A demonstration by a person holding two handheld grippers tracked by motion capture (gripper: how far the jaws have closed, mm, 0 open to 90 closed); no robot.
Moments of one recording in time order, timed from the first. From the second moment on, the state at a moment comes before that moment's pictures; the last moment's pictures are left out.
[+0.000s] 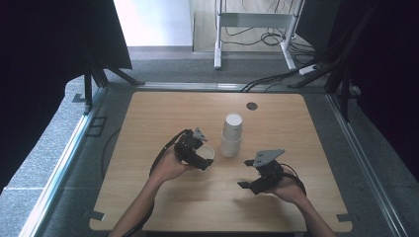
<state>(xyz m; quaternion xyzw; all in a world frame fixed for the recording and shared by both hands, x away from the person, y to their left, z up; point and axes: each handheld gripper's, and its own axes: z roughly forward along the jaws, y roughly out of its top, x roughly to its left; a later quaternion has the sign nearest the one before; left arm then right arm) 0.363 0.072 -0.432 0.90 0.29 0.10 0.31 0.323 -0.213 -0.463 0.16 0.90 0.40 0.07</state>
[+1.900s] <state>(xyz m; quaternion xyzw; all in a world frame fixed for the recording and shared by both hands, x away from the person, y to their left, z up) 0.286 0.116 -0.447 0.84 0.32 0.17 0.41 0.320 -0.229 -0.455 0.24 0.87 0.41 0.11</state>
